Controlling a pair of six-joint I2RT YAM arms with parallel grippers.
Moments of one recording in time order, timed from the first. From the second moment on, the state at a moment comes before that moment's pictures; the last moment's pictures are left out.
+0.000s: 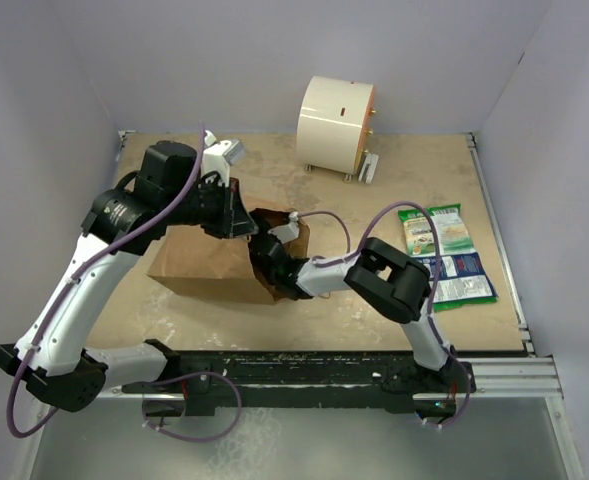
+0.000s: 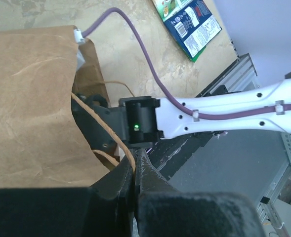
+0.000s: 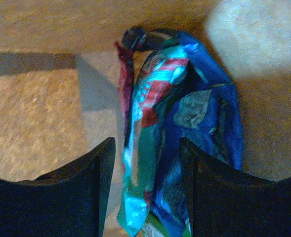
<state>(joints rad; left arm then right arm) -0.55 1.21 1.61 -1.04 0.39 -0.35 1.04 2.07 1.14 0.62 0.56 1.44</state>
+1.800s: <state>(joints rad) -0.54 1.05 1.47 -1.06 0.09 -0.57 0.98 1.45 0.73 0.42 0.39 1.07</state>
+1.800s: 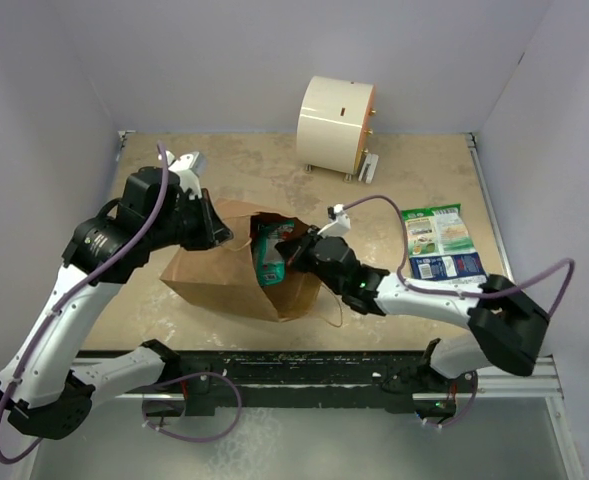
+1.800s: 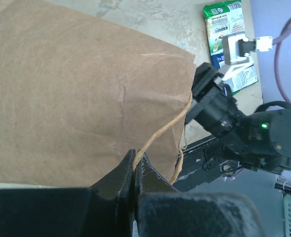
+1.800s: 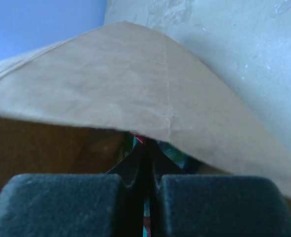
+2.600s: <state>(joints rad) -0.54 1.09 1.39 -0.99 0.03 -0.63 0.98 0.82 1.17 -0.80 0.38 0.83</state>
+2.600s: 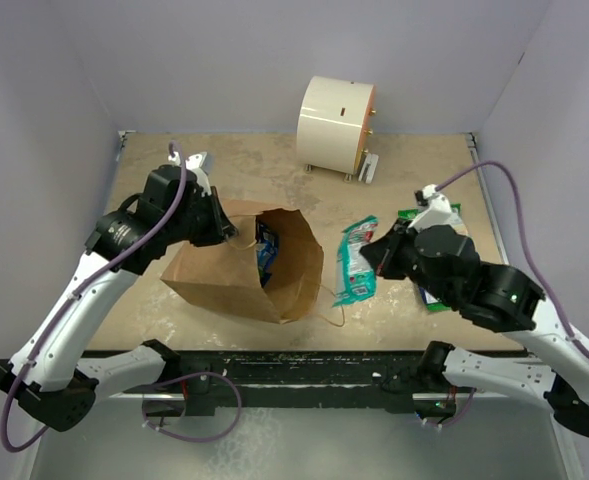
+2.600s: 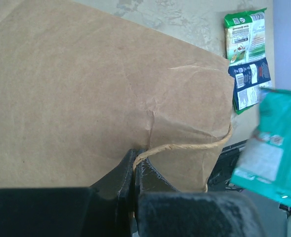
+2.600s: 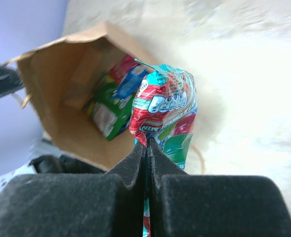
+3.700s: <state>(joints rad) -0.54 1.18 1.41 -0.99 0.17 -0.42 -0.12 1.50 1.21 -0.38 0.31 0.91</state>
